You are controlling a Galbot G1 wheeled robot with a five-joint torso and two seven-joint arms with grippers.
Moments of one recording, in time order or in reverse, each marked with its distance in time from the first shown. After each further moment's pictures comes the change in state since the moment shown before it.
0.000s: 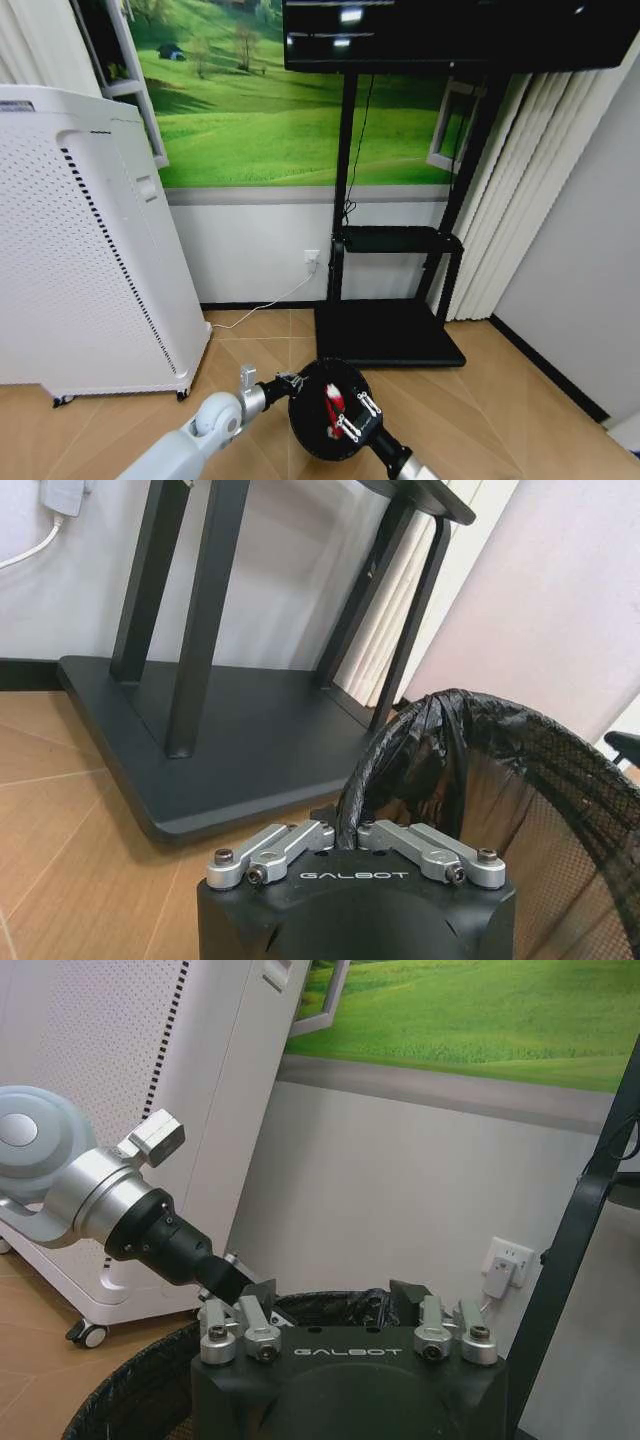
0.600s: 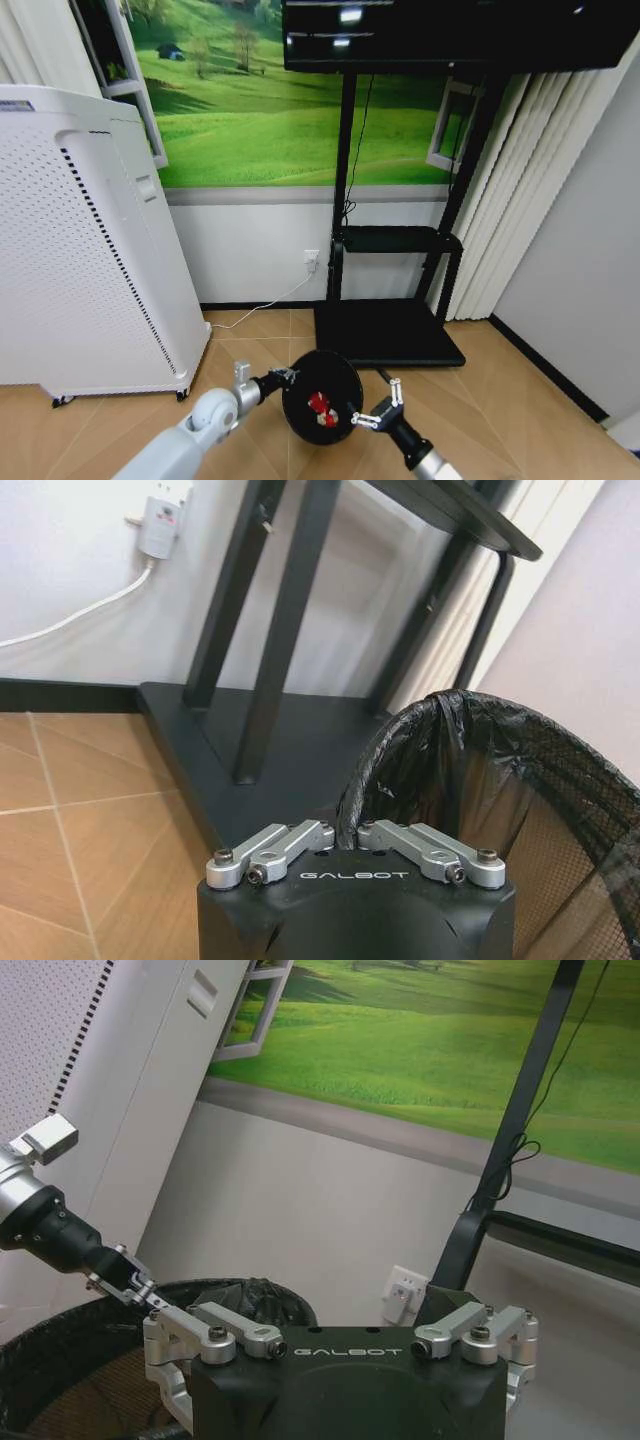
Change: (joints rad) left arm -0.017 0.015 -0.066 0.032 -0.053 -0.004 -0.055; right arm -0.047 0.001 0.154 -0.003 0.027 0.120 0.063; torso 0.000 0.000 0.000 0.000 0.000
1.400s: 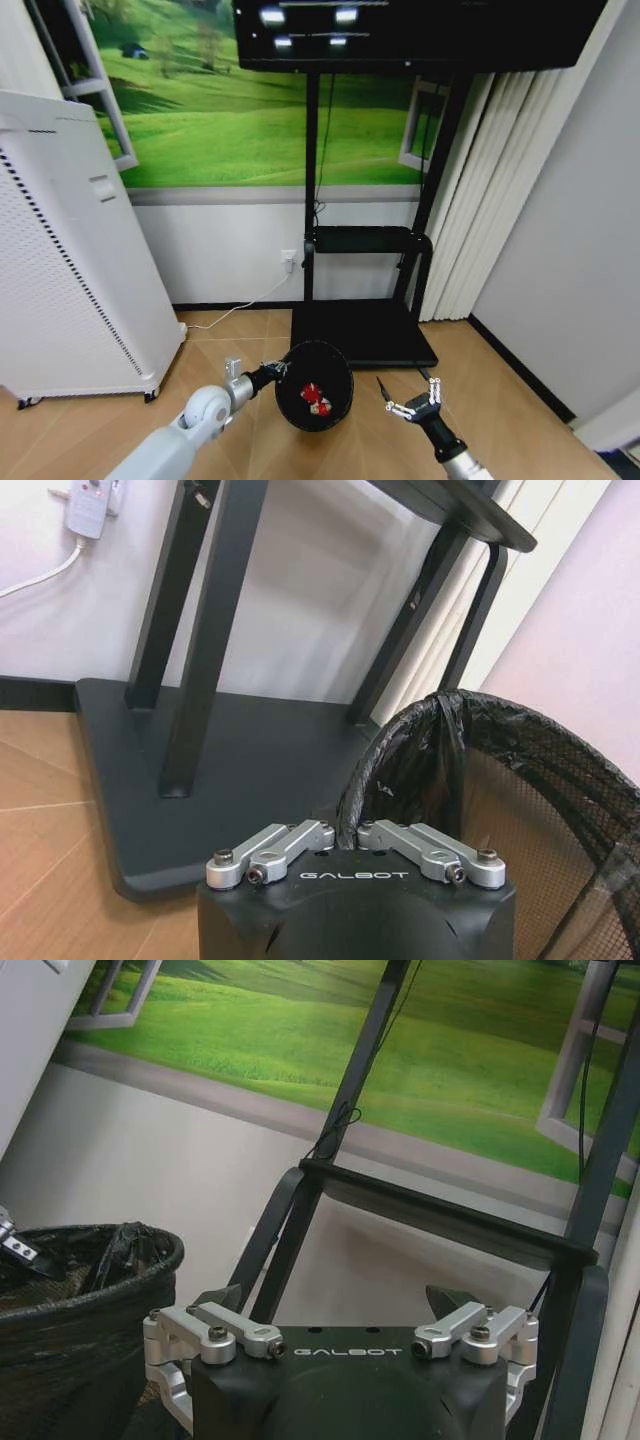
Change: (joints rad) left arm 0.032 -0.003 -0.031 -0.021 -0.013 -0.006 -0.031; right arm 0.005 0.050 0.129 -0.154 0.039 0.156 0.045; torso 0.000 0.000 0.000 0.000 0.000
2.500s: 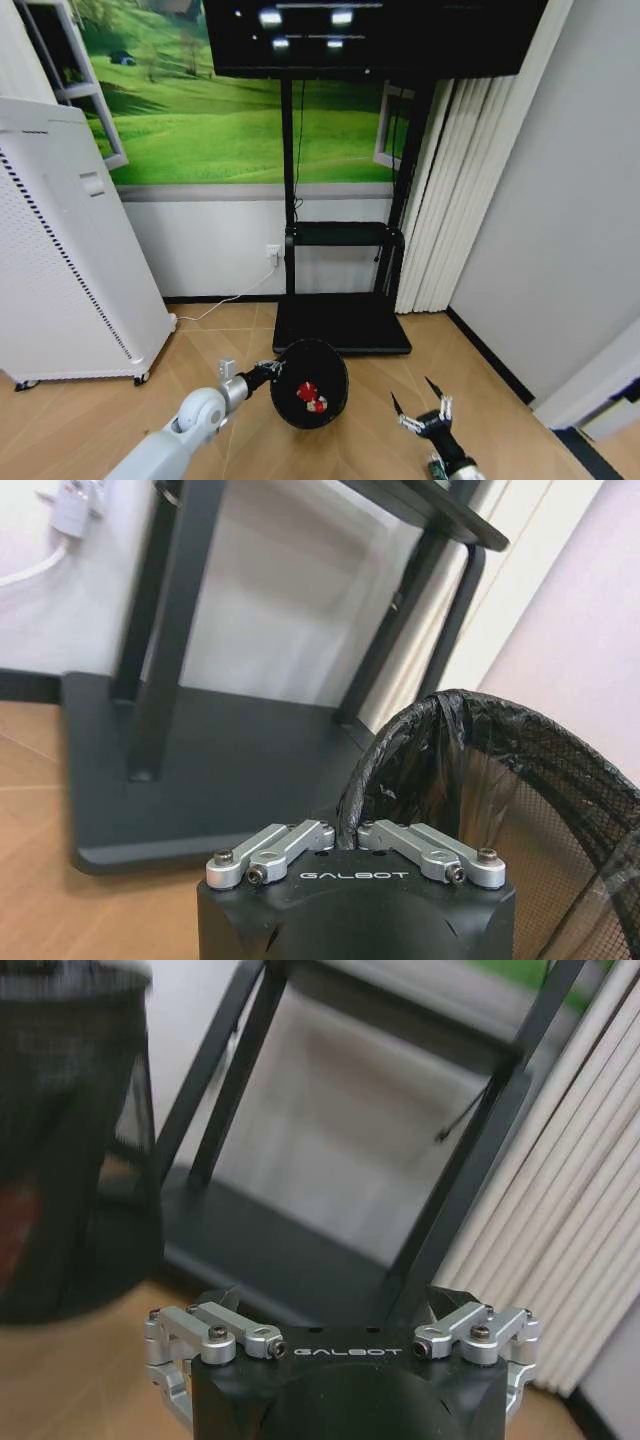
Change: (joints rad) left arm 0.049 -0.002 -0.077 -0.014 0.016 -0.010 -0.003; right arm -0.047 0.007 -0.033 -0.091 -0.089 -0.300 0.131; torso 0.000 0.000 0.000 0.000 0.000
